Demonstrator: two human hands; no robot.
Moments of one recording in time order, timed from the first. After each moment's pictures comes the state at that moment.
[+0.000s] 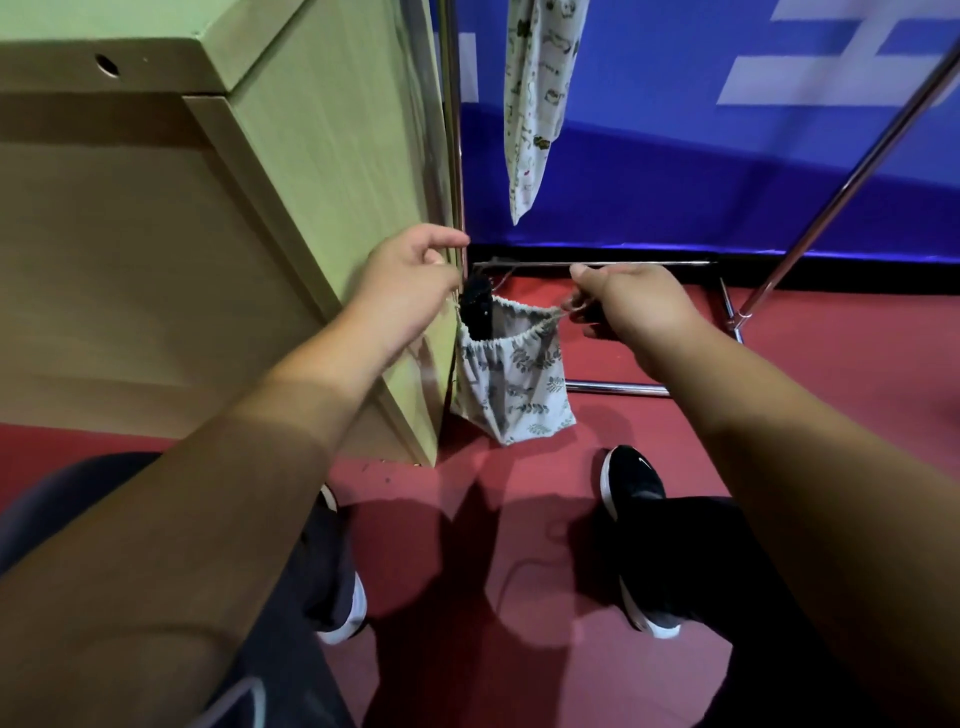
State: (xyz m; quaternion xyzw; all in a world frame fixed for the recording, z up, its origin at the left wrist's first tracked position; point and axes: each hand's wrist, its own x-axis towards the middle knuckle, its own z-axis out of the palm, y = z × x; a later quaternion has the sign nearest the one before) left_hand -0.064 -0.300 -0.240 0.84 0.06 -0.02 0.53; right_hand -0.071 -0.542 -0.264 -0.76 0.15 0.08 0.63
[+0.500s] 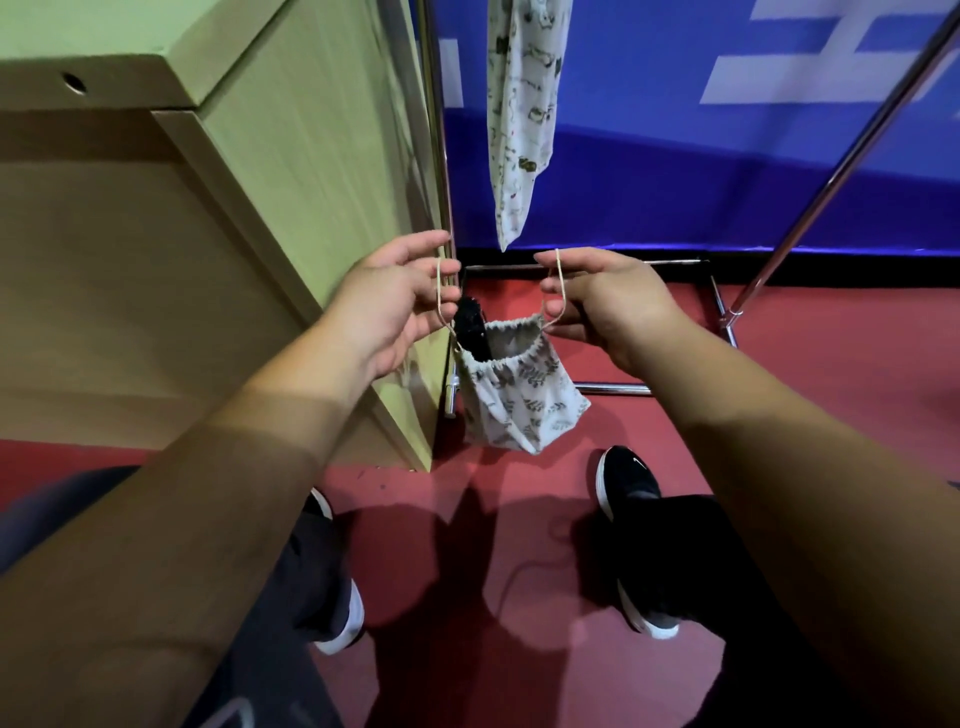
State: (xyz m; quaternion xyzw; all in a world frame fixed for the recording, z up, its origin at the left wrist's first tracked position) left_hand -0.069 -0.307 -0.232 0.64 0.12 -0.12 0.75; right_hand -0.076 -0.536 -0.253 -0.66 0.14 0.10 0.73
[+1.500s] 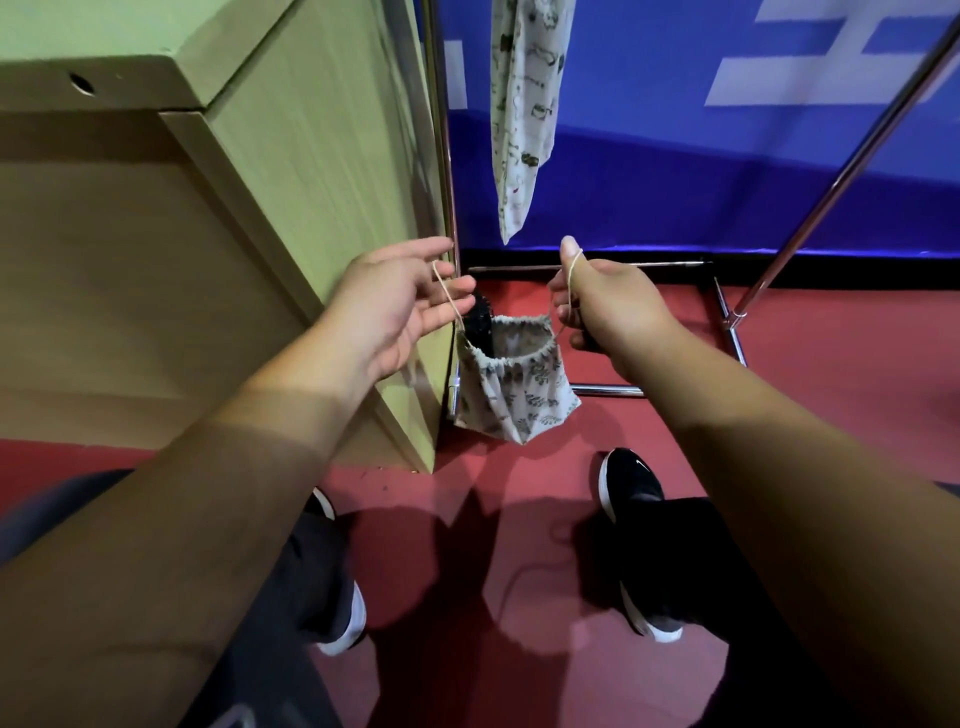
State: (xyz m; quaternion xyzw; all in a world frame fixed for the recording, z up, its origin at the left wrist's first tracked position) left_hand -0.074 -0.311 -0.220 0.60 0.17 -0.10 0.78; right_hand -0.072 -0.527 -0.257 -0.74 0.18 0.07 0.65
